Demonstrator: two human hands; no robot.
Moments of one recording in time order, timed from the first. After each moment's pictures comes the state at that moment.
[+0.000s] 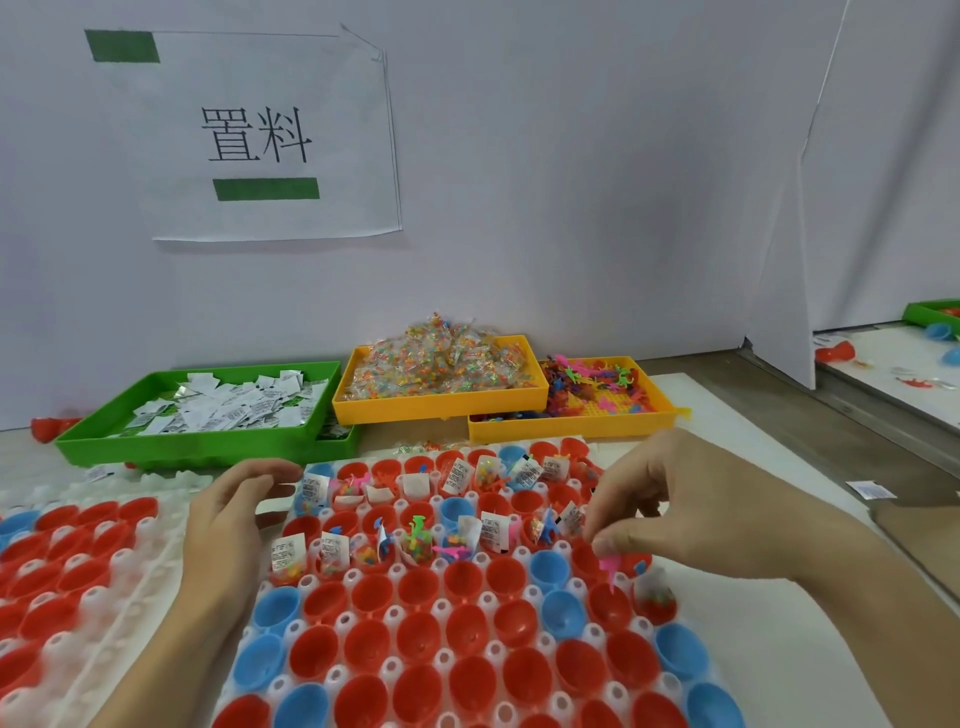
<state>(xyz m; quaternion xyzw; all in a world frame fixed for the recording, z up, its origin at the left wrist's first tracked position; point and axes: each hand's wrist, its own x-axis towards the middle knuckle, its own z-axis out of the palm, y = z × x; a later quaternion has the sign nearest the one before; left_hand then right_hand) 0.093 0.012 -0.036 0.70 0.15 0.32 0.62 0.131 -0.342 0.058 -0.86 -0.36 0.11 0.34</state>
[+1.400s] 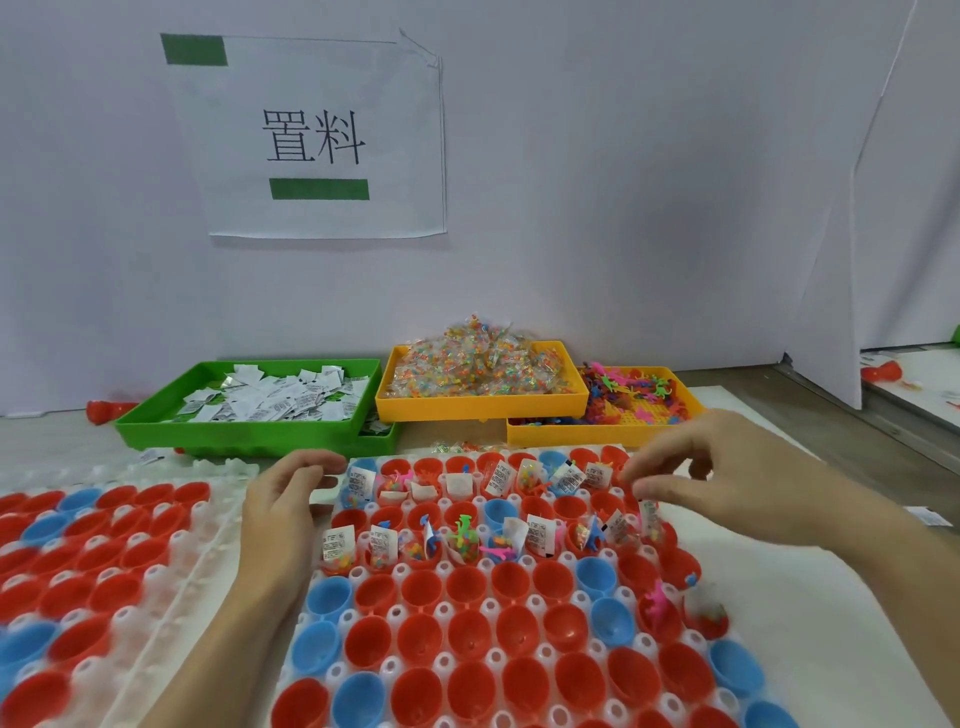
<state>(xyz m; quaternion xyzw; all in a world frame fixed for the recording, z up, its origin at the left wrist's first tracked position) 0.095 0.011 -0.037 0.69 0.16 0.33 0.62 0.159 -0.337 0.060 -0.90 -0.33 0.02 0.27</state>
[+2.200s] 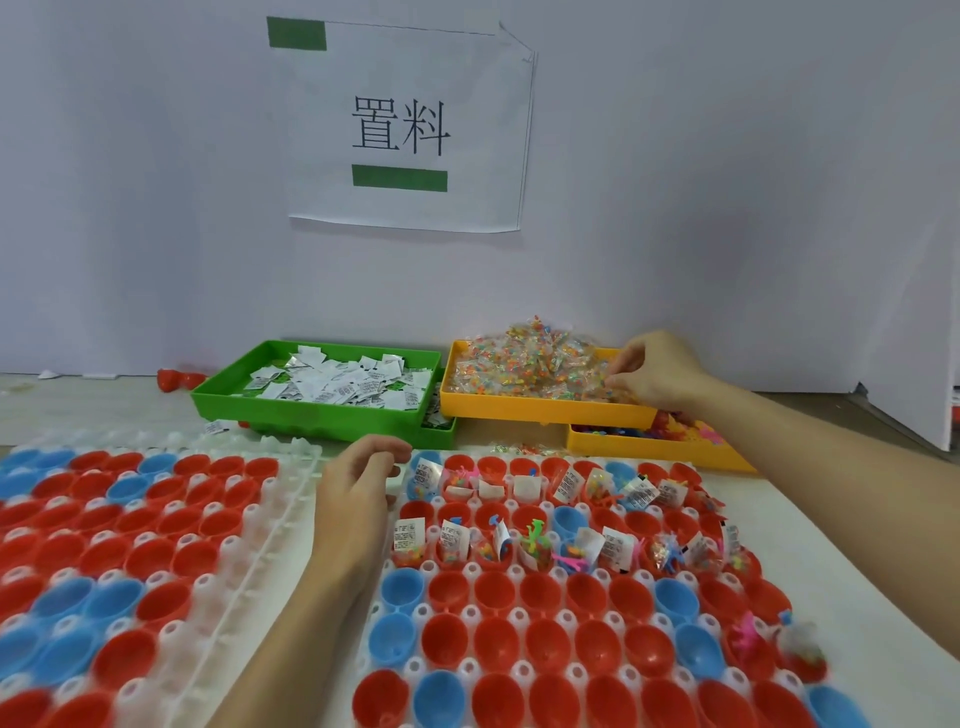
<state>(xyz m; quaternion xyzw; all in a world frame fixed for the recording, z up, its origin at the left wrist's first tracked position) 0.097 0.013 -0.039 0.68 0.17 0.33 0.64 0.316 -0.226 0.047 -0.94 -0.16 -0.07 0.30</state>
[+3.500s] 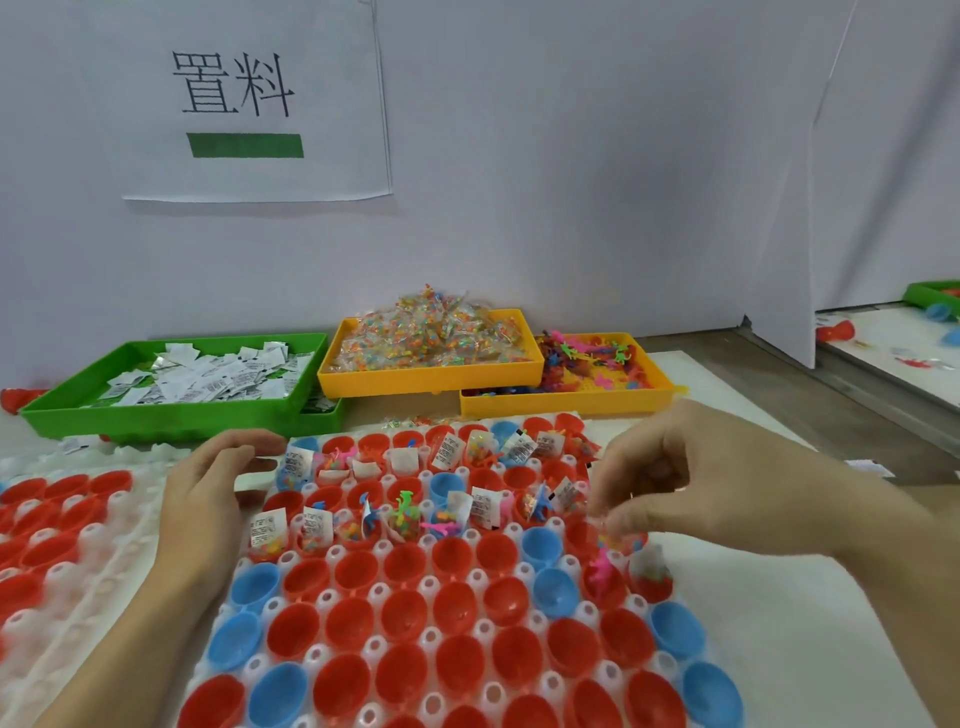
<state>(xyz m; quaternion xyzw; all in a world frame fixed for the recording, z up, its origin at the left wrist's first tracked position) 0.093 0.012 -0.035 0.71 0.15 0.31 0.61 0.129 -0.348 0.066 -0.84 -0.37 0.15 0.36</state>
